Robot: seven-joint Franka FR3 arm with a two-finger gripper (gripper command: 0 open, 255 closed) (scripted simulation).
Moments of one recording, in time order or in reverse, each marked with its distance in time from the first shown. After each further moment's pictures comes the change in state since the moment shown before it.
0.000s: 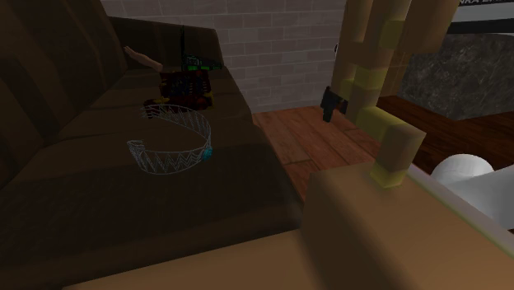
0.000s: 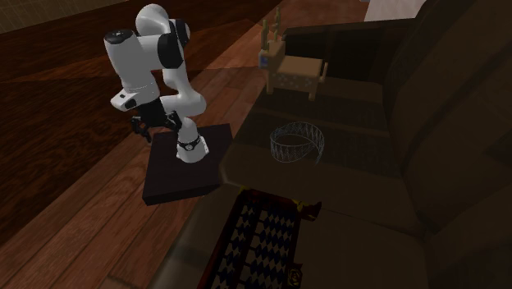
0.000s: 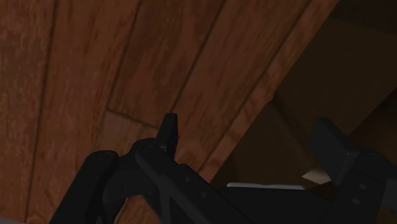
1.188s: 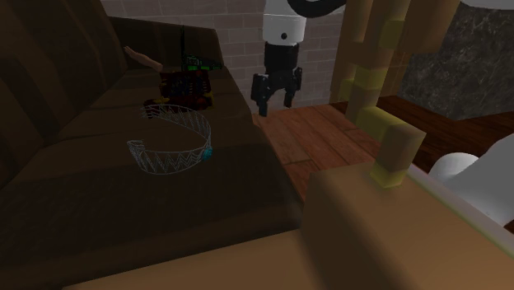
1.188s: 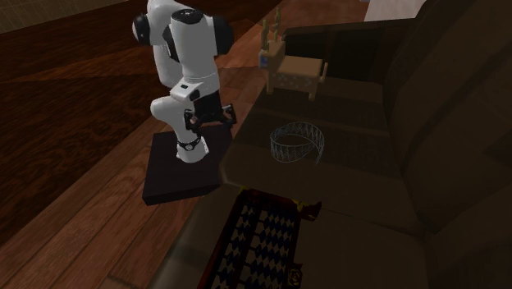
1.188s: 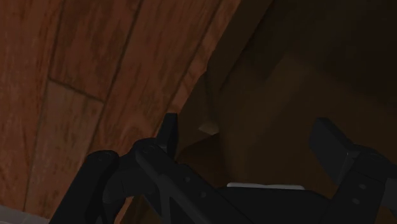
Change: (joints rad) arm 0.102 0.366 0.277 0.407 0.113 -0.038 0.304
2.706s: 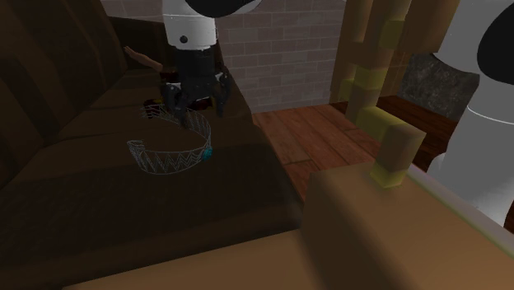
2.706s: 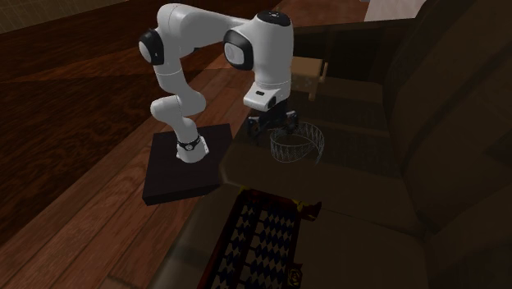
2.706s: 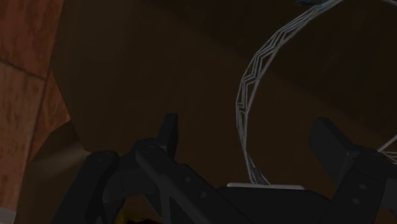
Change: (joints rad) arm 0.095 0.491 0.217 0.516 -0.124 -0.047 0.310
